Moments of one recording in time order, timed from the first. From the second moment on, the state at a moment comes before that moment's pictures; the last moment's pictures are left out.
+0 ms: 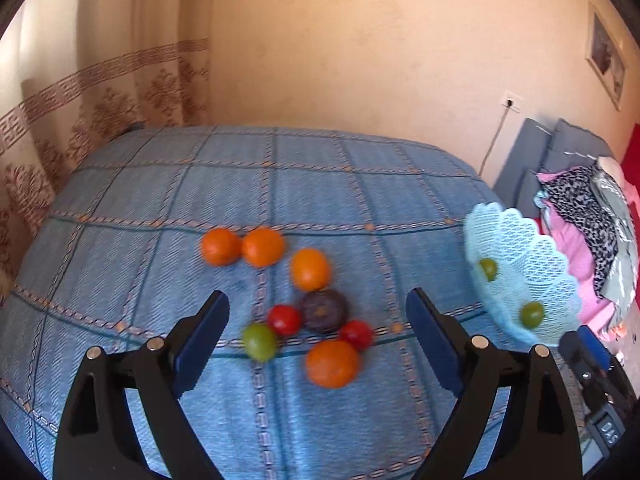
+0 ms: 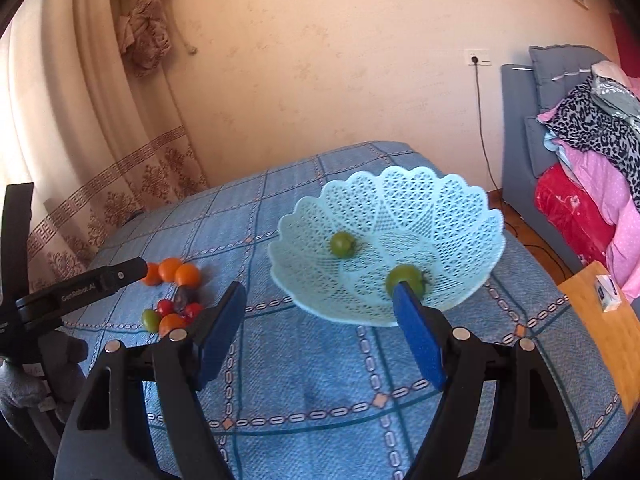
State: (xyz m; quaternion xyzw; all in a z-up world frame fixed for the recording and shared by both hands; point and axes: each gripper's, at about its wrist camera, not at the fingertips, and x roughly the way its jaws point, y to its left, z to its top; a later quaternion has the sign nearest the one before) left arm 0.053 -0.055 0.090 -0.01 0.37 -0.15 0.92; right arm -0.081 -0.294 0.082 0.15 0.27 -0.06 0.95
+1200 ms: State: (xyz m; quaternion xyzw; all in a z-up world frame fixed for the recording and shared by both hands) left arm 0.062 -0.025 0.027 0.00 0.40 -0.17 0.90; right arm -0.040 -0.211 0.046 0.10 0.36 0.02 0.93
